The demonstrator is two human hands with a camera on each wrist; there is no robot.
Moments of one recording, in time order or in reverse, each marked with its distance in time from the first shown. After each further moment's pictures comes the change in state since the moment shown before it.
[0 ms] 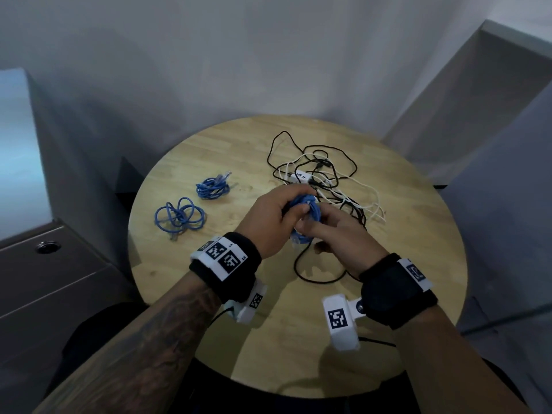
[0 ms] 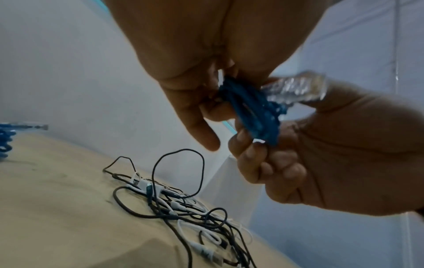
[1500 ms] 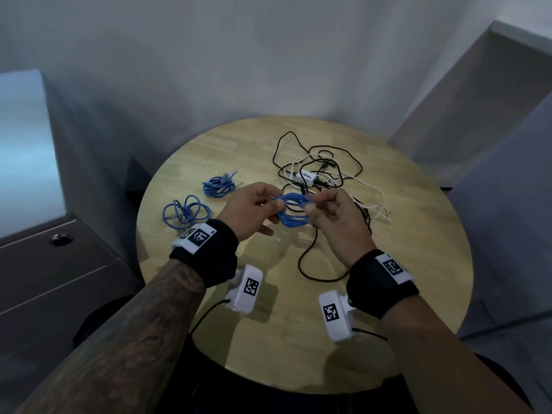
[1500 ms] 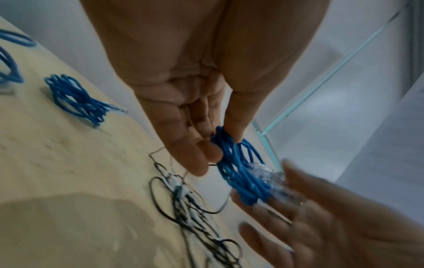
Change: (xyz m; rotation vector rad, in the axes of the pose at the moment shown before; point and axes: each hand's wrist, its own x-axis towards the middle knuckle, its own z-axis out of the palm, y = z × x) left_hand -0.002 -0.012 -0.032 -0.307 0.035 -0.511; right_hand 0.029 0.030 0.006 0.090 0.261 -0.193
